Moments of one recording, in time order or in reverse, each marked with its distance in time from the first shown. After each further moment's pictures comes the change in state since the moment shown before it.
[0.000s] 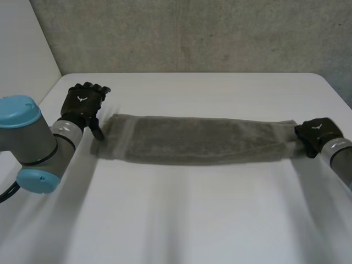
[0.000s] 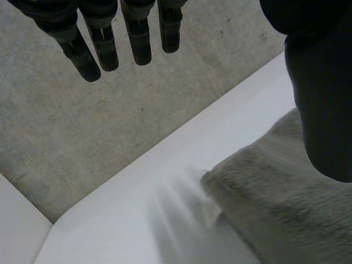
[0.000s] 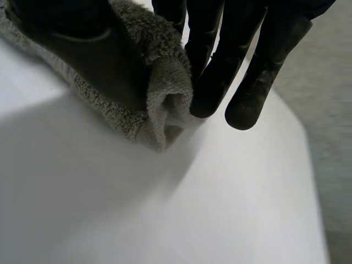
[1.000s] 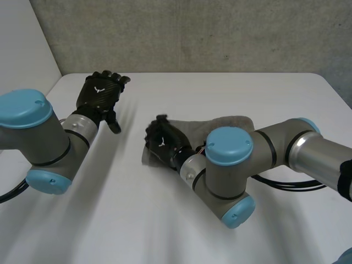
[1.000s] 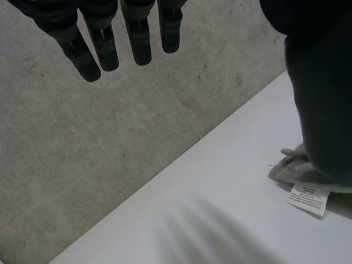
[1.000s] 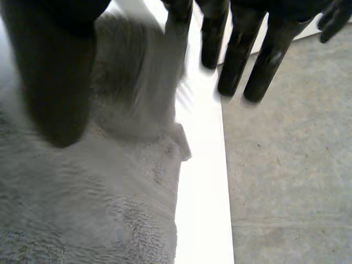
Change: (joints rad) left arm -0.115 0.073 0.000 -0.004 -0.011 -0.007; right arm 0.743 0.234 -0.338 -0.125 -0.038 -0.390; left_hand 0.000 0.000 0.000 0.000 0.000; right_hand -0.975 -0.994 -0.962 -0.994 -1.024
